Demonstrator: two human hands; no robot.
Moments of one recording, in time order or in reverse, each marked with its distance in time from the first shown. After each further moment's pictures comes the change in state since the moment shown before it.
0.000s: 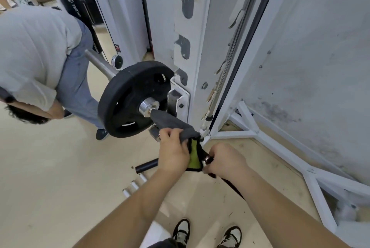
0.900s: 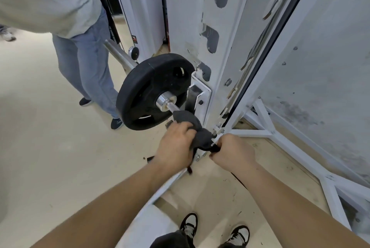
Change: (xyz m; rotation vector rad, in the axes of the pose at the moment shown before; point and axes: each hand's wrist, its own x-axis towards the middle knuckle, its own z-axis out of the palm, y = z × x) left_hand 0.028 -0.041 -0.042 0.434 -0.139 0.556; right_hand 0.025 -0.027 0.008 -0.100 0.174 -0.056
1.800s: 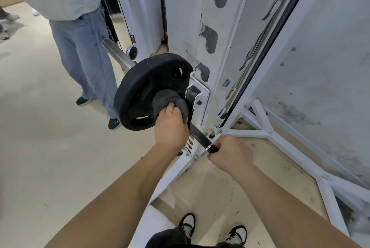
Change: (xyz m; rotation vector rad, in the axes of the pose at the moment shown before) left_hand 0.044 0.002 -0.007 0.098 0.023 -0.446; right_hand 0.000 0.000 0.003 0.047 -0.003 0.056
